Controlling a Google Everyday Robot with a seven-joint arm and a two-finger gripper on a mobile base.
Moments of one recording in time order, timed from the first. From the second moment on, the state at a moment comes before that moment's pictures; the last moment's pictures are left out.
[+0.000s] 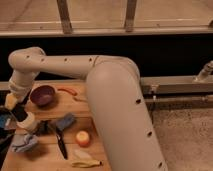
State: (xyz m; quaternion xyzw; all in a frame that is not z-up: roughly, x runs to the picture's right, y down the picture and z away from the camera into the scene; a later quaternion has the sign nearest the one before) arm -0.424 0.058 0.669 -0.44 -0.21 0.22 0.85
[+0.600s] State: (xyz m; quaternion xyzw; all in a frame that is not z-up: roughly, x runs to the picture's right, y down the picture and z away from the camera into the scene) arm -0.423 0.066 0.679 -0.45 -0.21 0.20 0.85
